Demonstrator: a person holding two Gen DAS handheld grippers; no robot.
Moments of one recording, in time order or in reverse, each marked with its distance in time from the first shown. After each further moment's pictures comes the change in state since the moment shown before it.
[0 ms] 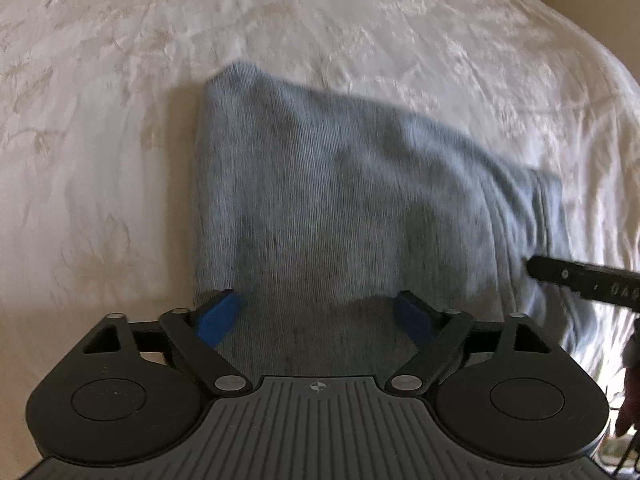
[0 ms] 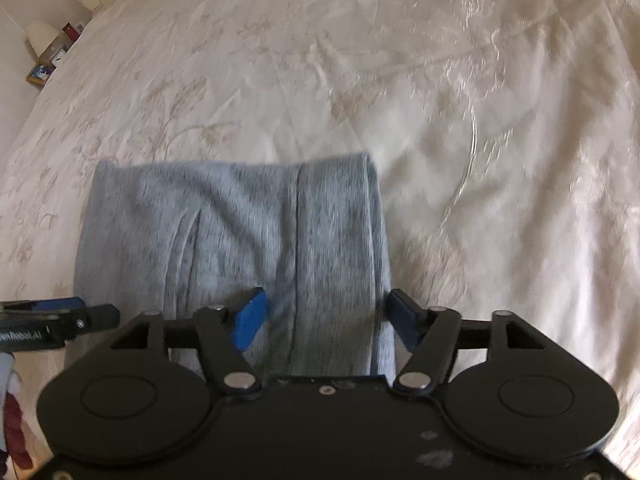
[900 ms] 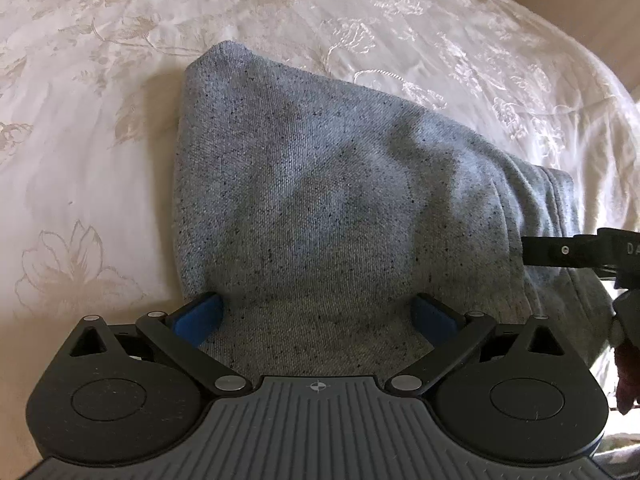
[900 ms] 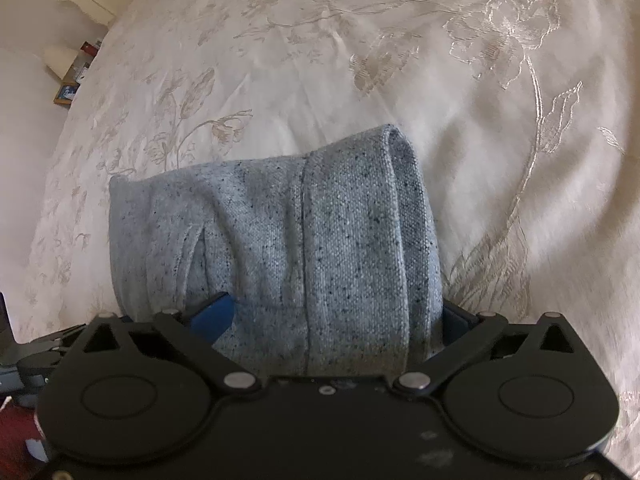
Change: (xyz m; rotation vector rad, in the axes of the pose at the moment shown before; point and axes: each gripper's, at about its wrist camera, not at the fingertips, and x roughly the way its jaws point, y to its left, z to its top) left arm 0.017 0.016 -0.012 0.002 -0.067 -0.075; right arm 0.054 -0.011 0.024 0.103 0.084 0.196
